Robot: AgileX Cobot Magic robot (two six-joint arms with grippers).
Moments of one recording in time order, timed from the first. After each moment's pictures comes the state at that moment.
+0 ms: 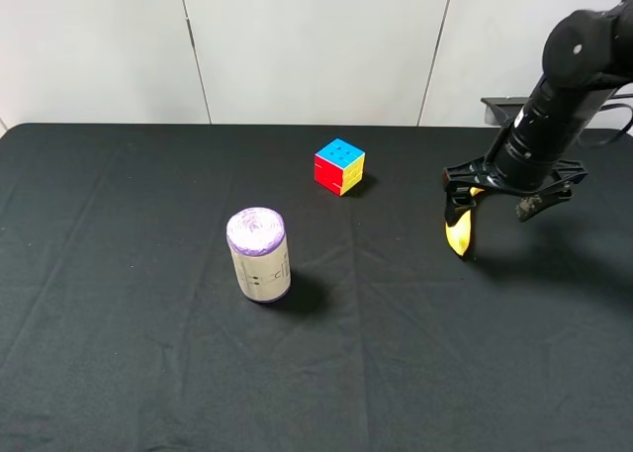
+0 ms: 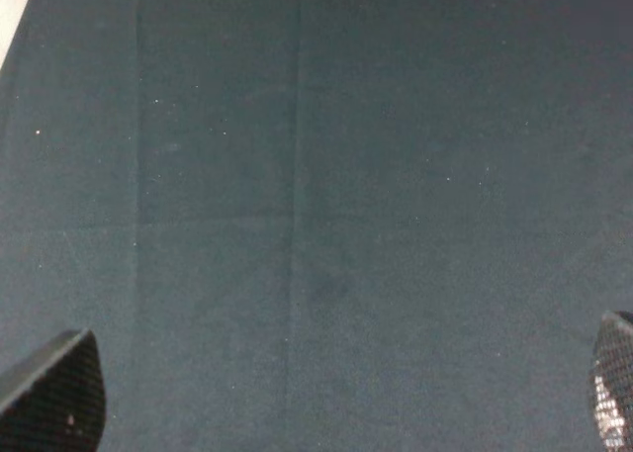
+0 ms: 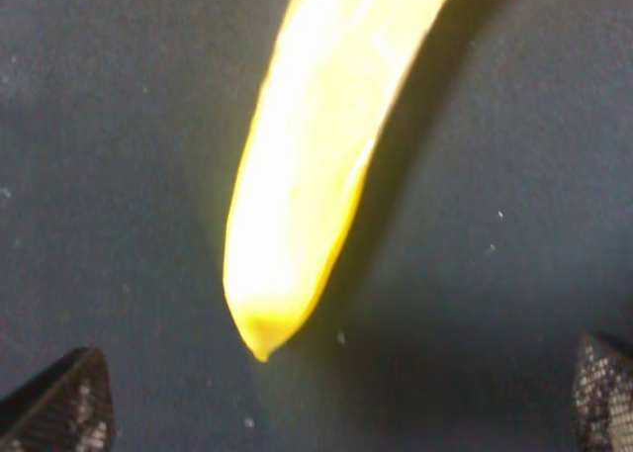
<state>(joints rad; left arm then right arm) 0.07 0.00 -0.49 0.01 1.06 0.05 0.22 1.78 -1.08 0.03 0.75 0.14</state>
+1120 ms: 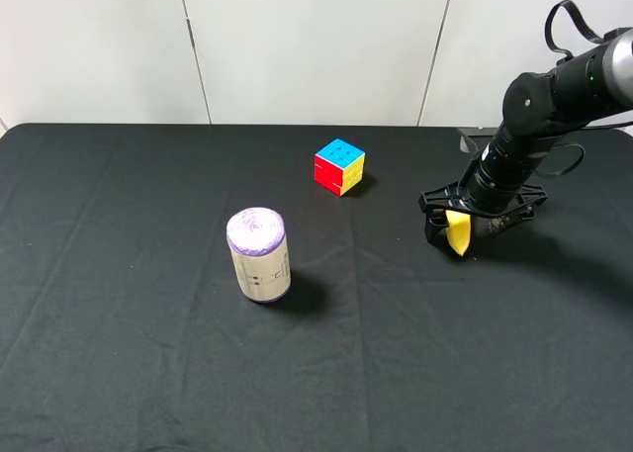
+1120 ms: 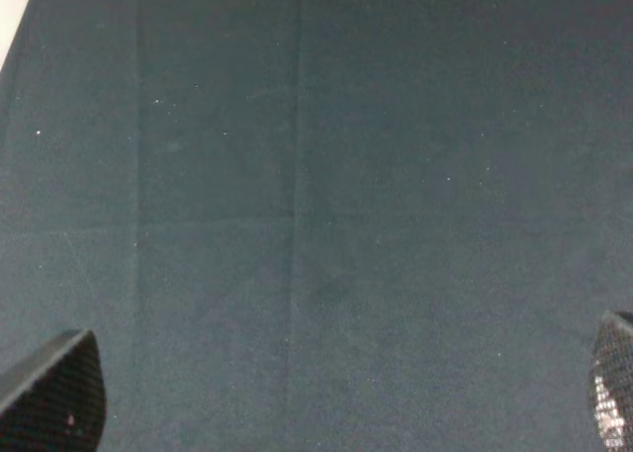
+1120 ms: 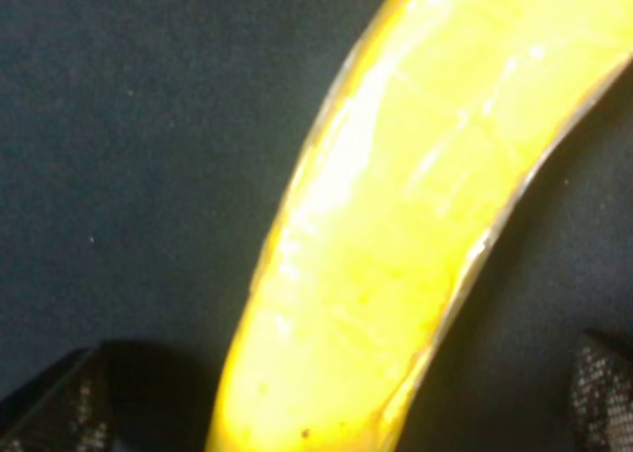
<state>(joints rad) 0.07 0.00 -0.49 0.01 1.06 0.05 0.22 1.96 -1.09 0.04 0.55 0.14</state>
